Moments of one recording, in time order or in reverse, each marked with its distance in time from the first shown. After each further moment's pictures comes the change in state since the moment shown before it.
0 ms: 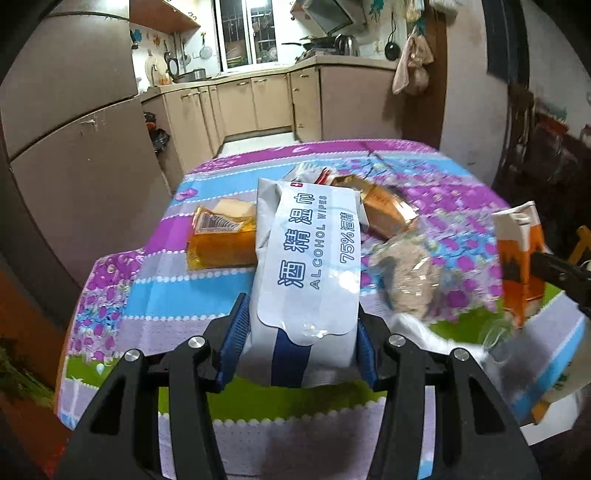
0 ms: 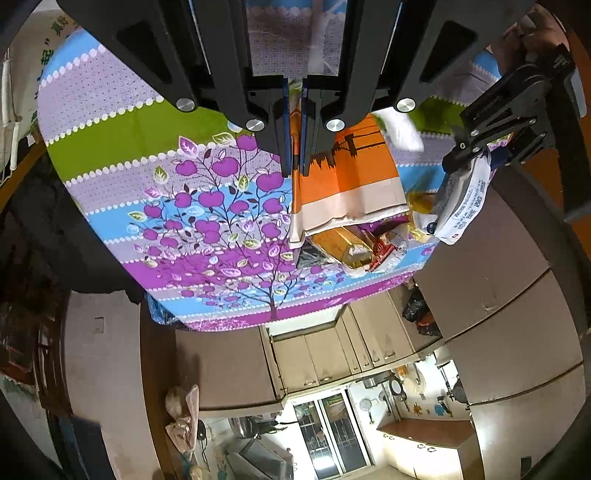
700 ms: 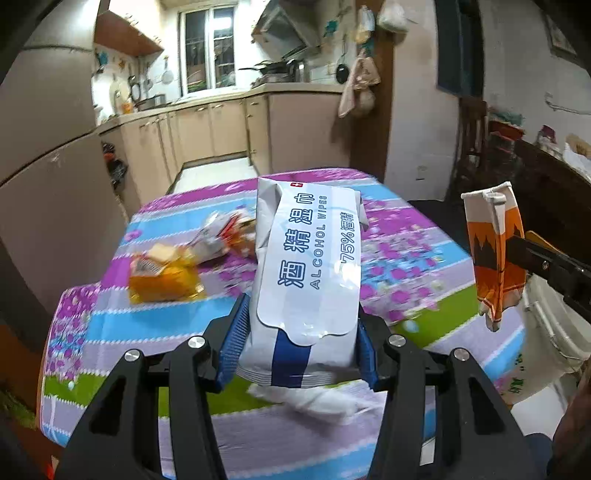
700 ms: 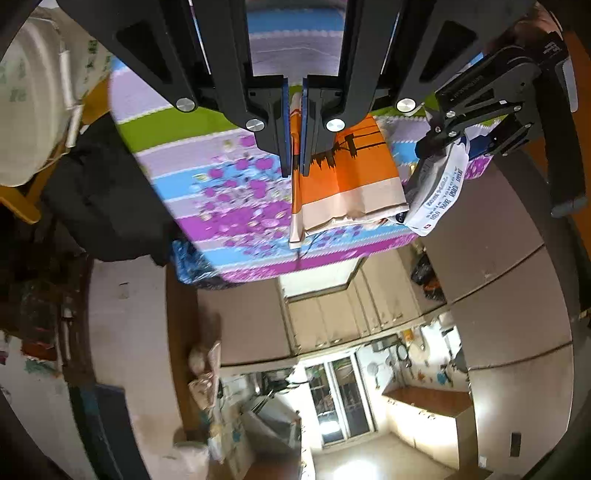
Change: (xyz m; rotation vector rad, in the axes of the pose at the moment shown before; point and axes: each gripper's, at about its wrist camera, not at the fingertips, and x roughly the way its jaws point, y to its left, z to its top) left arm -0.048 -0.080 0.013 0.072 -0.093 -0.151; right arm -0.103 -0.029 0.007 -0.001 -0.167 -0.068
